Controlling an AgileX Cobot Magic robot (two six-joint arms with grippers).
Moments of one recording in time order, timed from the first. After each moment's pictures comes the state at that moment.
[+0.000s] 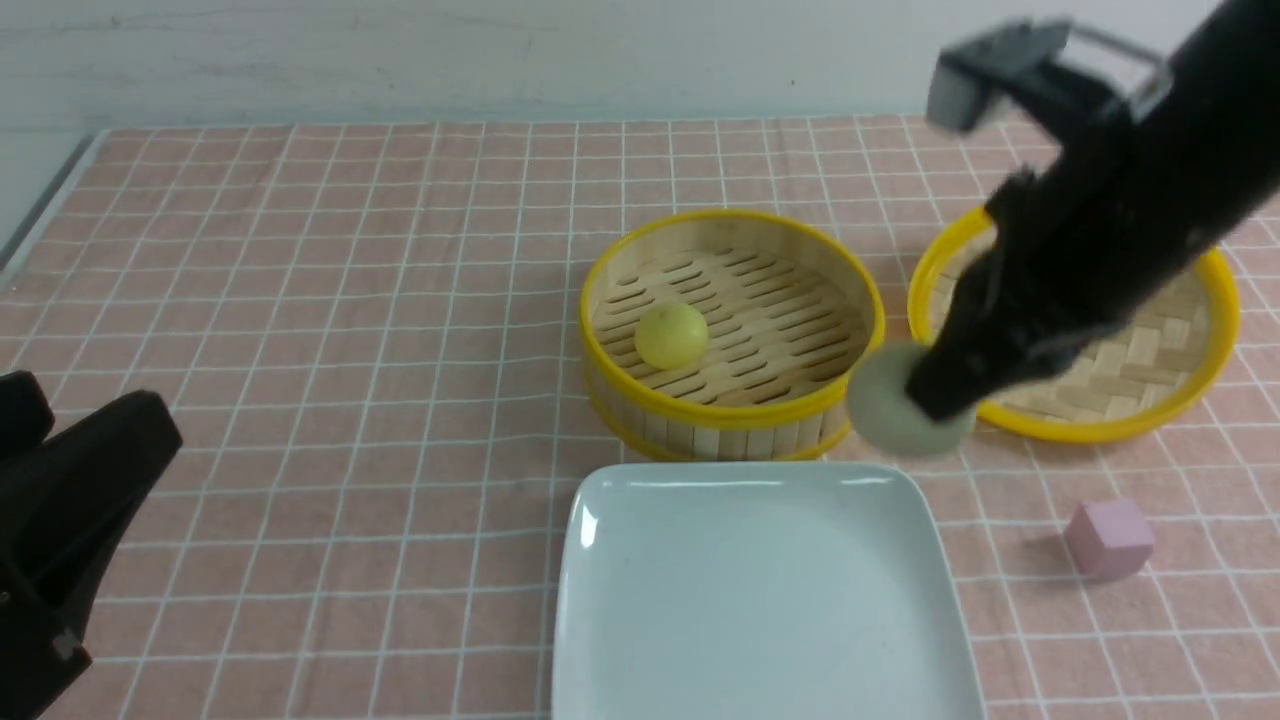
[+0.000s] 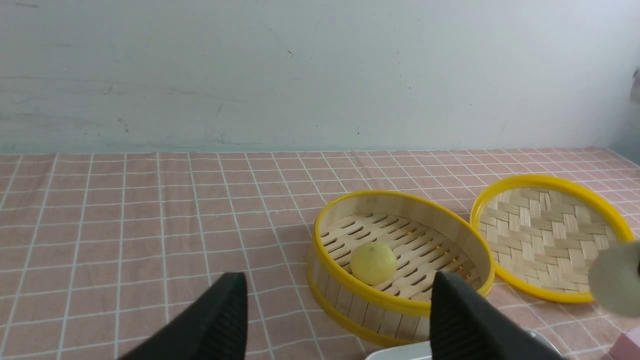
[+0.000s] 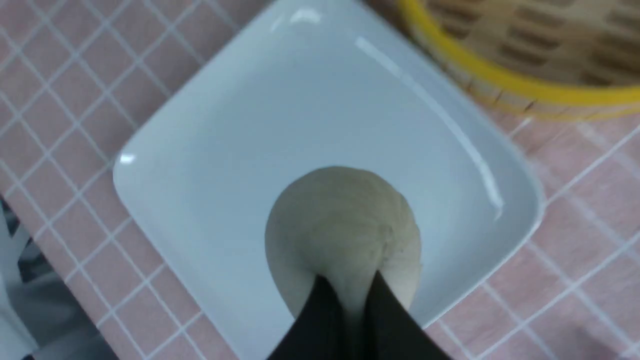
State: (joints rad) right arm 0.37 1.56 -1.36 0.48 1.18 -0.54; left arm 0.01 0.35 -0.52 -0.83 0.49 0.64
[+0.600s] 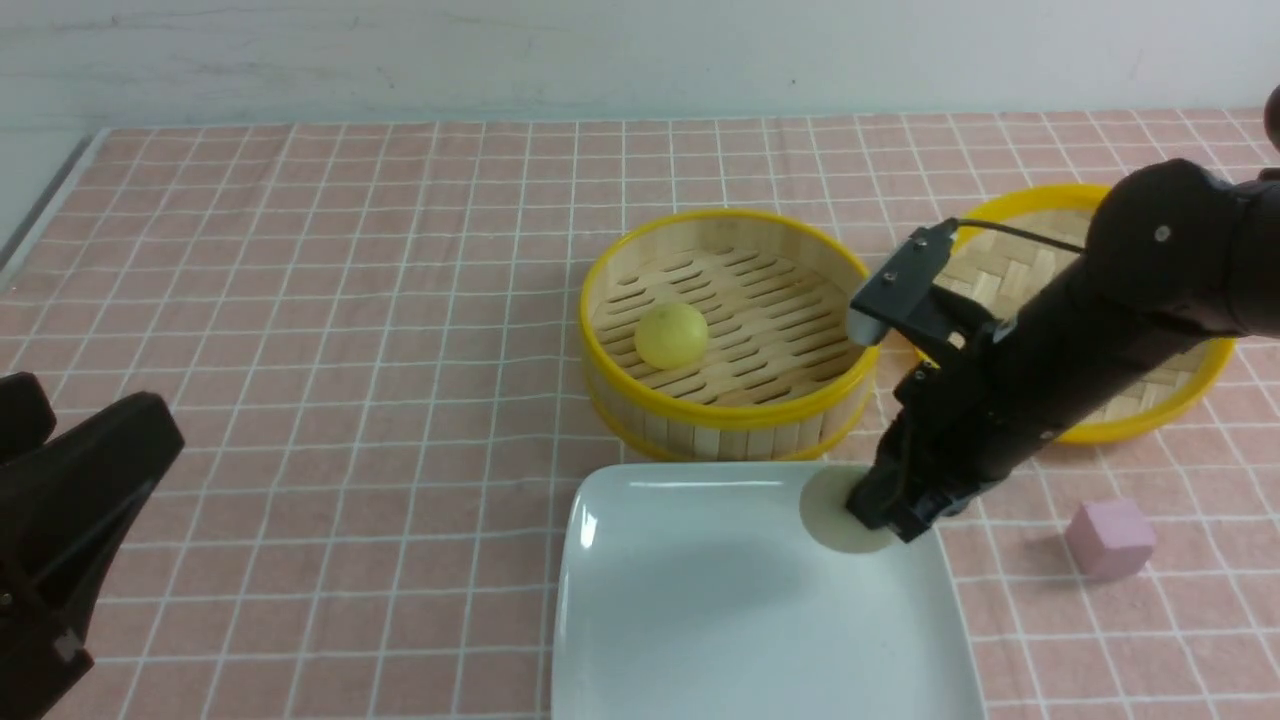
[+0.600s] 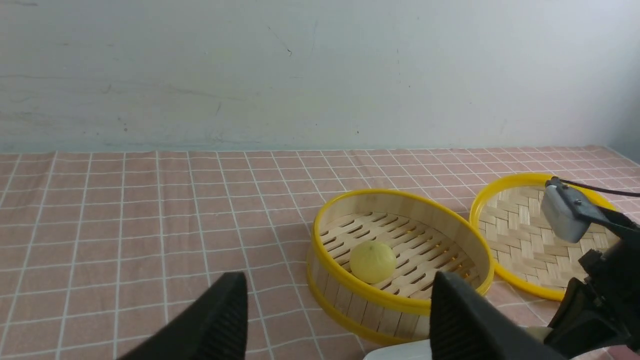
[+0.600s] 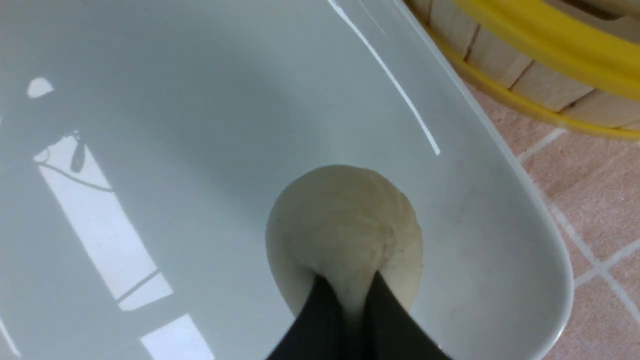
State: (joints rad) right arm 0.37 1.74 -1.13 0.56 0.76 -0.83; left arm 0.01 0.35 -0.52 -0.83 0.50 0.64
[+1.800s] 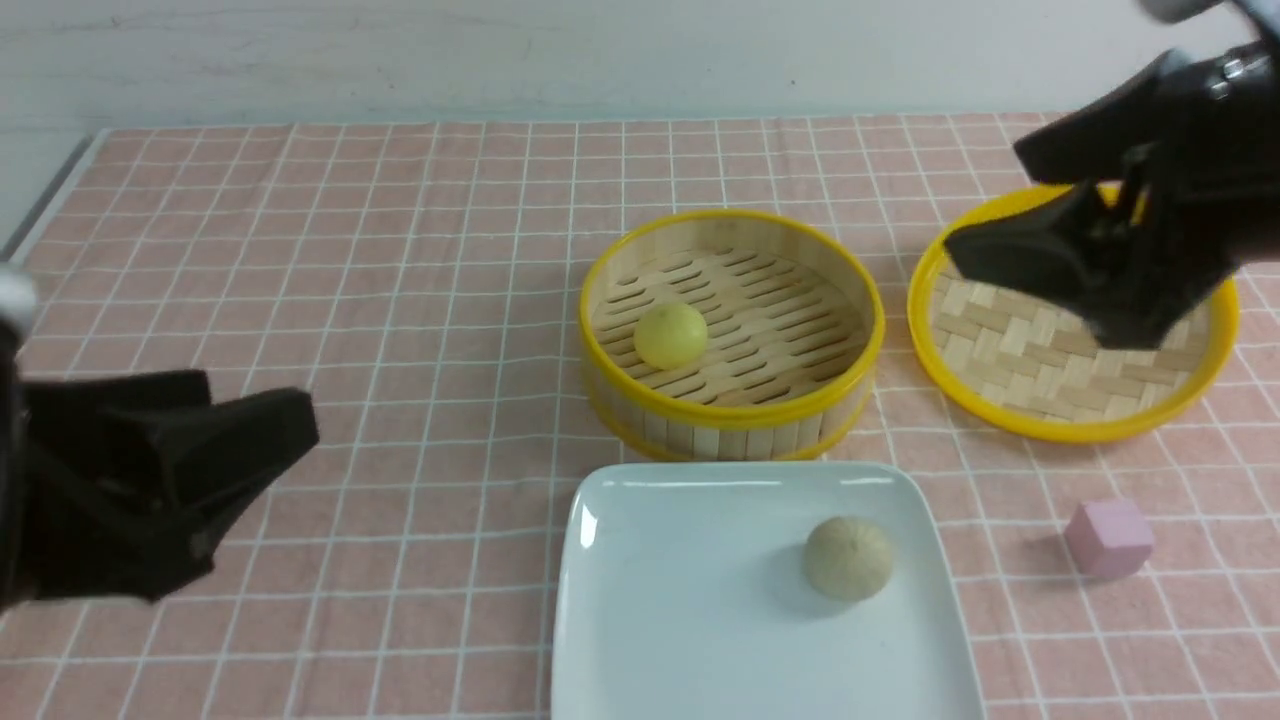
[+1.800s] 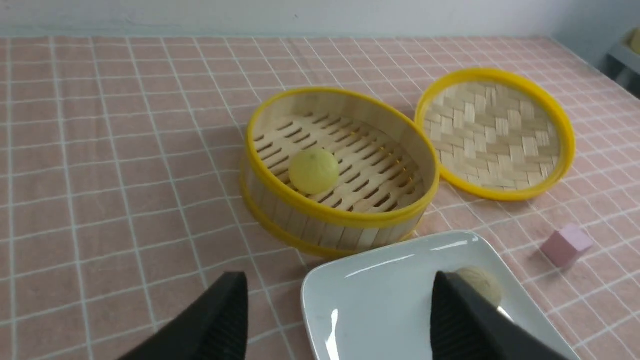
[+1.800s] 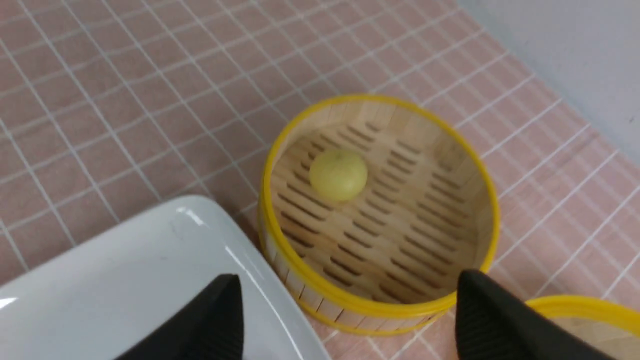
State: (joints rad) right arm 0.37 1.11 -1.13 0.51 0.66 -0.80; left arm 0.01 0.72 -0.65 -0.96 0.67 0.83
